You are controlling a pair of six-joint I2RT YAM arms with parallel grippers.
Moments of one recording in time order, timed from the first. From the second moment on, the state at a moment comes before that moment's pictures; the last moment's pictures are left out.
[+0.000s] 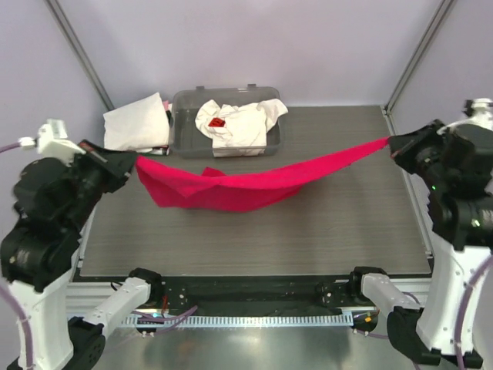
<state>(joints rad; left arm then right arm) -0.29 0.86 1.63 -1.01 -0.15 -0.73 -0.09 0.99 1.65 -1.05 -0.03 0.57</state>
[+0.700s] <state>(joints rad) -0.29 0.78 2.33 -0.97 0.07 -0.65 0.10 0.72 2.33 -1.23 0.43 0.61</state>
